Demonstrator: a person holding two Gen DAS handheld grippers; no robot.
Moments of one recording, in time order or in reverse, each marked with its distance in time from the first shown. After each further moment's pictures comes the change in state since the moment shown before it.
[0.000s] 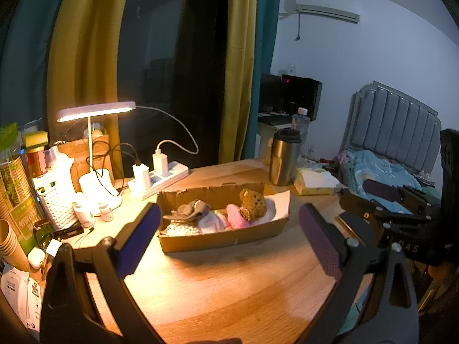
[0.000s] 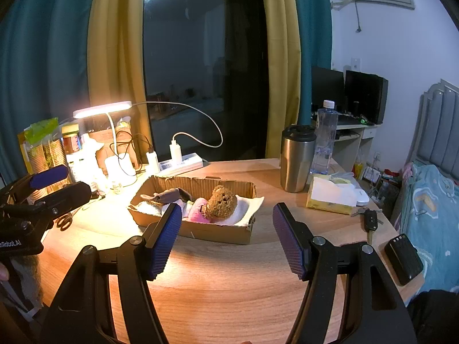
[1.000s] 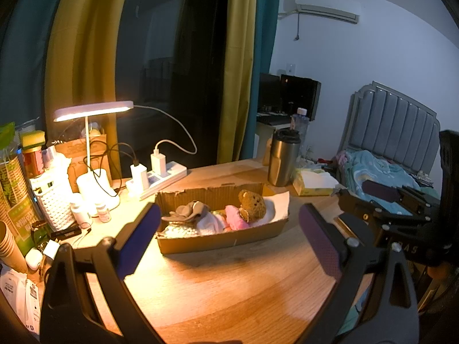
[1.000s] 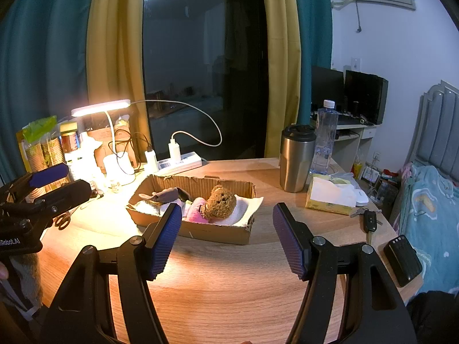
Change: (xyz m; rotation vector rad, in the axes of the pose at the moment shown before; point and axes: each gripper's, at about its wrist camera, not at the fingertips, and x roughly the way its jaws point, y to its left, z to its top) left arm 0.003 -0.002 0.000 0.001 0.005 -0.005; right arm 0.002 -0.001 0.000 0.000 0.003 0.000
